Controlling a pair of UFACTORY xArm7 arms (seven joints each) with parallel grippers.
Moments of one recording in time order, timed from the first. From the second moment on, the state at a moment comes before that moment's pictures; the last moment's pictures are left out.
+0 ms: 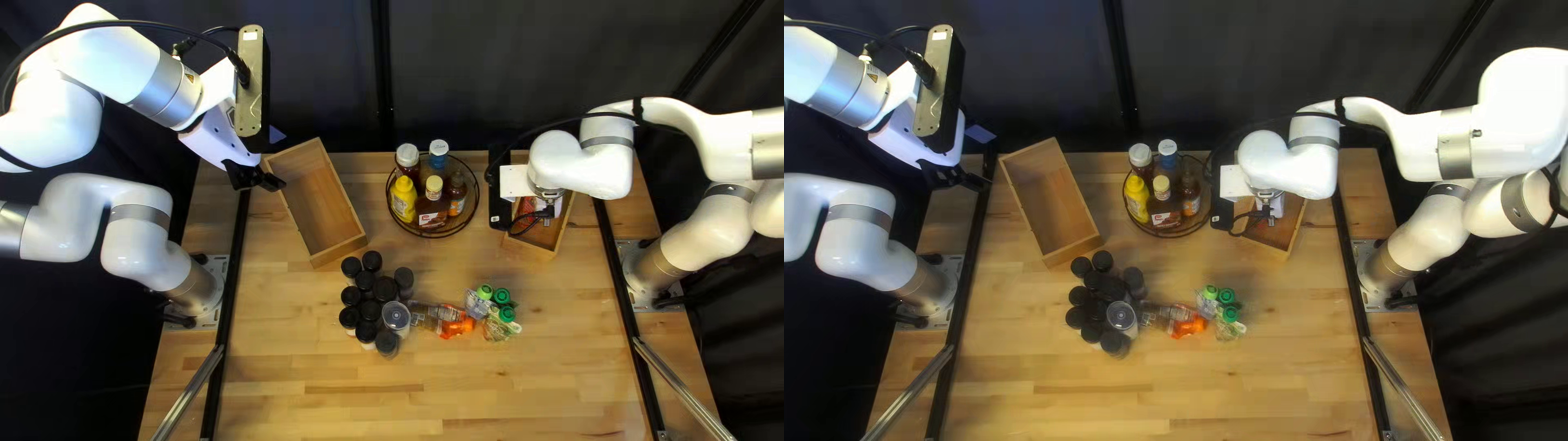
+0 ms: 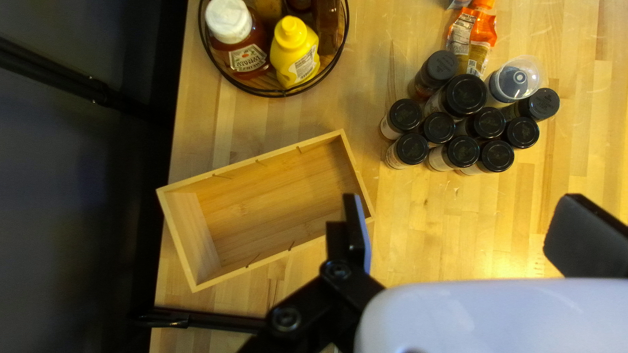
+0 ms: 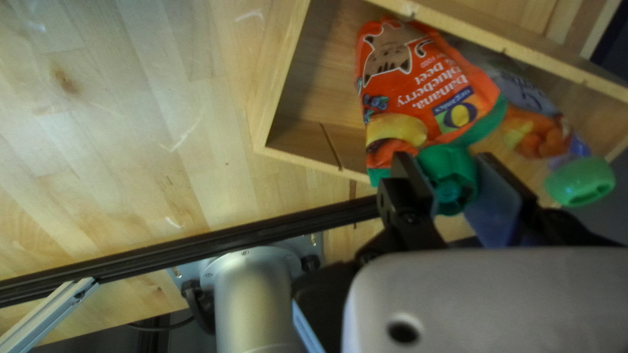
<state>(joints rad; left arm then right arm) 0.05 -0.99 0.11 0.77 0.08 1.25 0.07 2.43 0.33 -2.65 0.63 -0.14 1.12 -0.12</state>
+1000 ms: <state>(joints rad) 0.05 -0.99 0.11 0.77 0.08 1.25 0.07 2.62 0.41 -2.55 0.87 0.17 1.17 0.00</state>
